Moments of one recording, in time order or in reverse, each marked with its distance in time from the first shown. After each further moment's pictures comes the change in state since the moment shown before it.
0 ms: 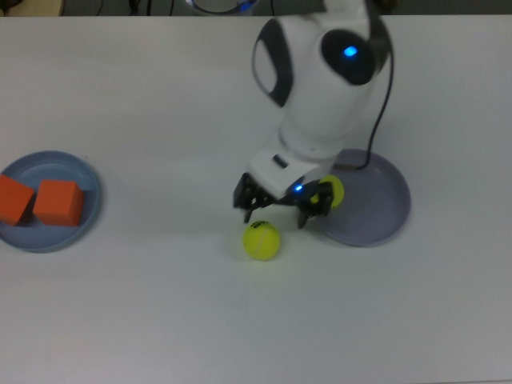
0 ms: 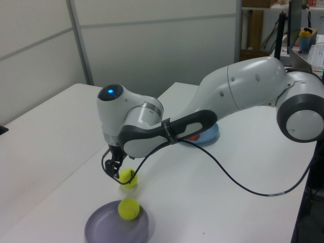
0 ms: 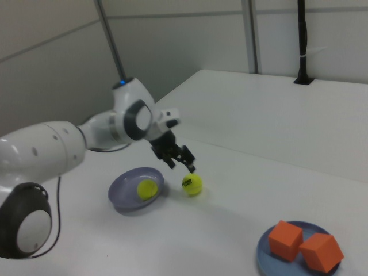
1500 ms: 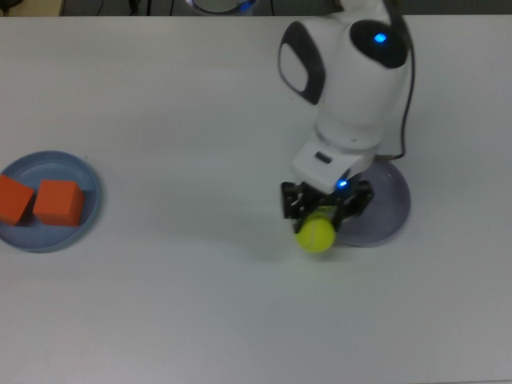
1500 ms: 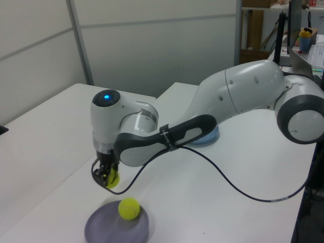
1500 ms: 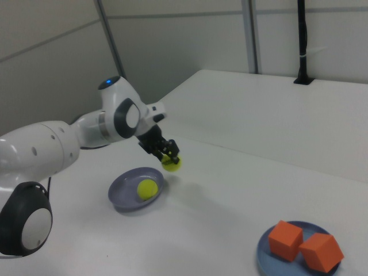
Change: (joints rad) arm -0.002 0.003 0.116 0.019 -0.029 0.058 -0.017
